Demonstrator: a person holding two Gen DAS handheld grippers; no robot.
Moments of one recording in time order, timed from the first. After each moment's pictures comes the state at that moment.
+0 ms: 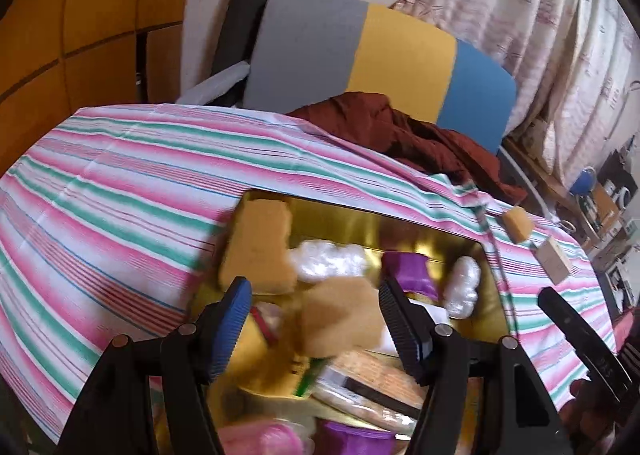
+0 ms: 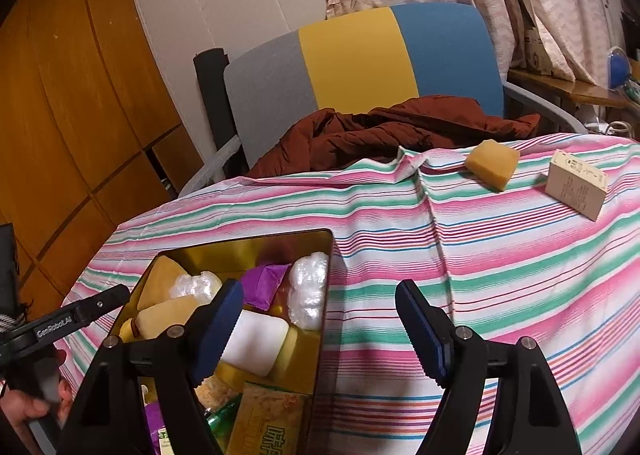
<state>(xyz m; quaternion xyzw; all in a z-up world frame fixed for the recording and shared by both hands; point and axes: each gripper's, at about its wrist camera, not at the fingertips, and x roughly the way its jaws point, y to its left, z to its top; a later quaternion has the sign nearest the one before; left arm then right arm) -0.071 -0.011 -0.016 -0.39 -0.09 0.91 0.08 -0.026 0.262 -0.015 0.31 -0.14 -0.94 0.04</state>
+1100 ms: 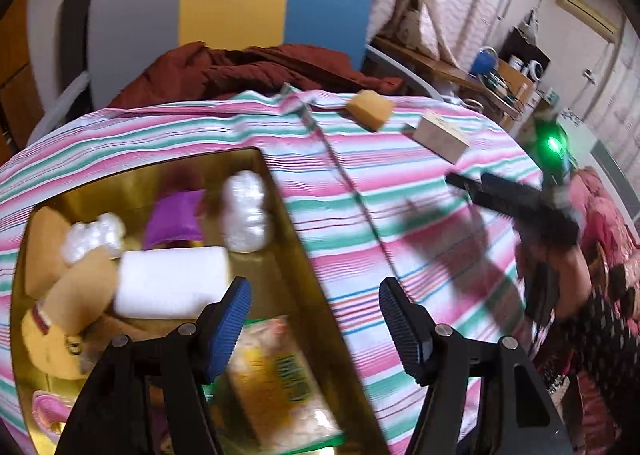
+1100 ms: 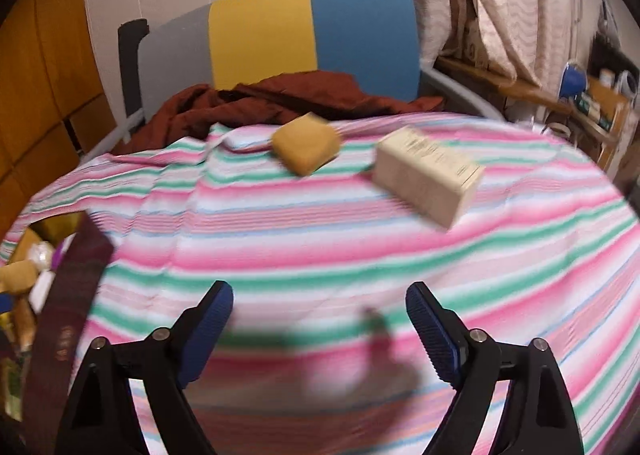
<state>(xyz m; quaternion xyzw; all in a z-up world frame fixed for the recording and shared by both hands) -0.032 0.160 -0.023 -0.45 0.04 0.85 0.28 -0.040 0.463 -0.053 0.37 -0.06 -0.92 -0.07</state>
